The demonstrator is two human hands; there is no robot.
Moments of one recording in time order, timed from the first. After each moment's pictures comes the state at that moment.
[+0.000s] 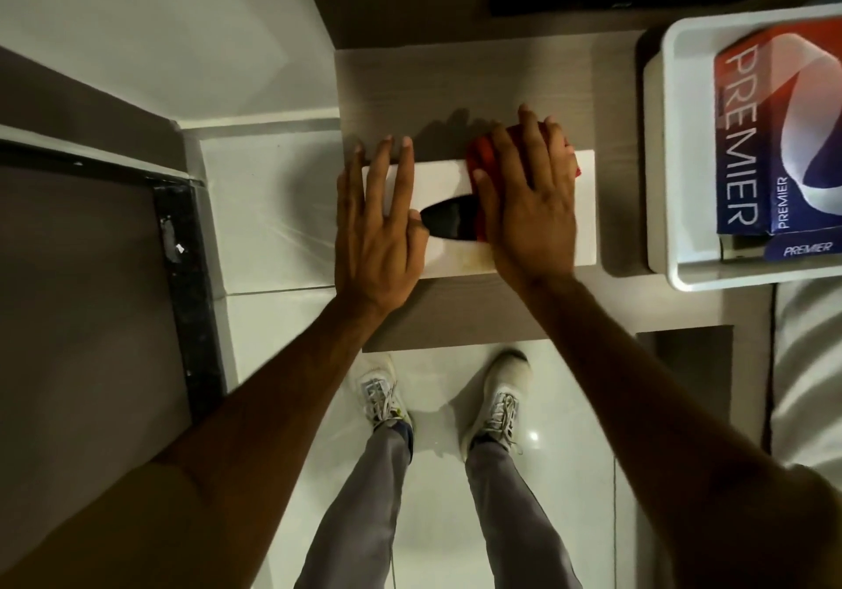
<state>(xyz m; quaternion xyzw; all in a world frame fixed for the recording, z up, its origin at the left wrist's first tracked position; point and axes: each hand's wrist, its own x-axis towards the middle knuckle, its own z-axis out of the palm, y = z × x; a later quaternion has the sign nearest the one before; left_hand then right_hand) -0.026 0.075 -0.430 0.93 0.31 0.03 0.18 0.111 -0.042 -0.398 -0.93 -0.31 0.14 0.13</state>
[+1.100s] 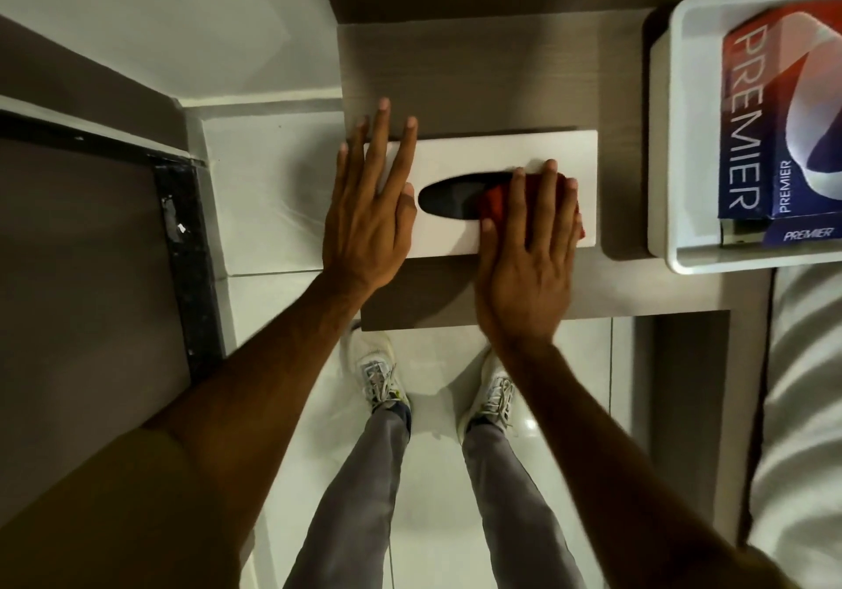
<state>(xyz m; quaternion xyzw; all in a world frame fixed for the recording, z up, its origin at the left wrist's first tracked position) -0.037 0.088 -0.434 0.95 0.27 0.03 0.19 0.040 -0.086 -0.397 -0.96 -0.23 0.11 0.09</state>
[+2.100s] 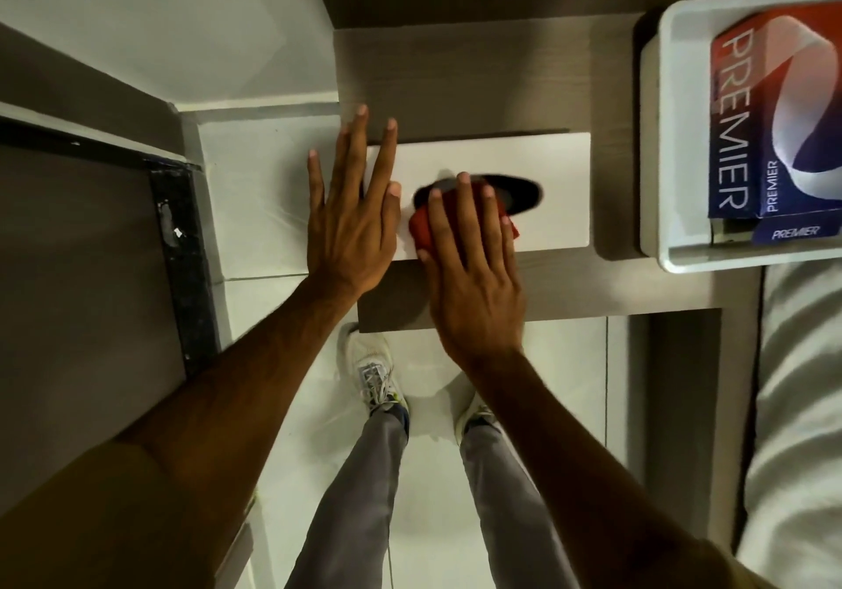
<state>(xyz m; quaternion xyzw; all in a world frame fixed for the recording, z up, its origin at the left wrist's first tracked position) -0.044 0.091 -0.433 0.95 0.30 0.00 0.12 0.004 -0.073 -0.394 -0.91 -0.39 0.13 0.07</state>
